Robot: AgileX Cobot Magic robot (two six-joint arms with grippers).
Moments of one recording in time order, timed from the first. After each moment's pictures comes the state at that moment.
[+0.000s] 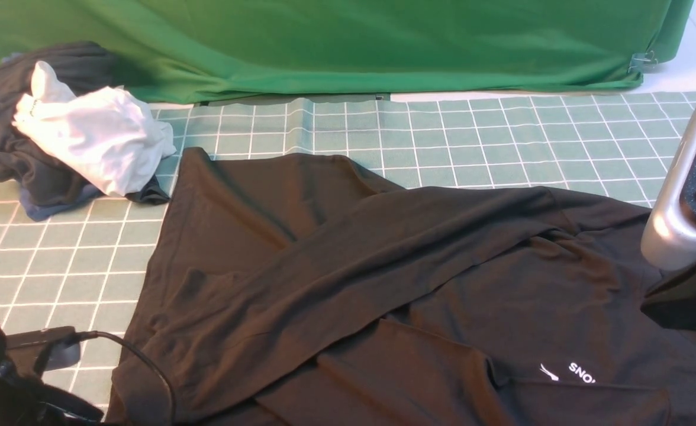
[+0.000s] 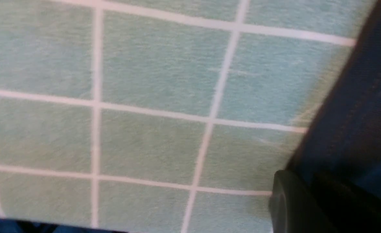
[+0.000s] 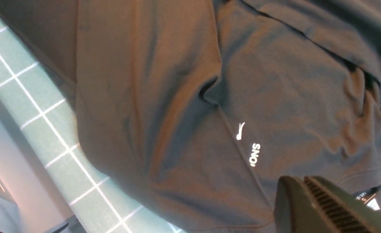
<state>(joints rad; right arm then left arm) 0.69 1.04 -1.08 0.06 1.20 -0.38 0.00 1.31 -0.51 -0.11 1.01 -0.11</state>
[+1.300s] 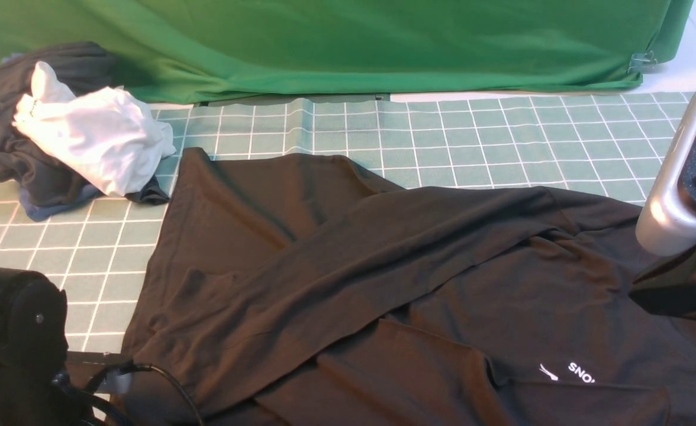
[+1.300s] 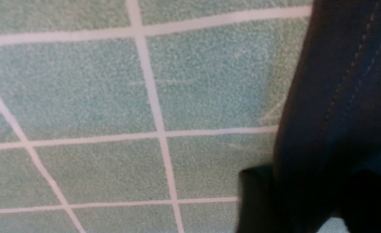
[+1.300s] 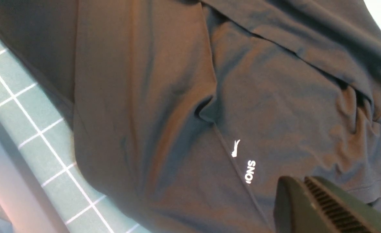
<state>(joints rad) 0.69 1.04 -1.08 0.06 1.15 -0.38 -0.14 1.48 -0.52 -0.08 1.02 -0.02</state>
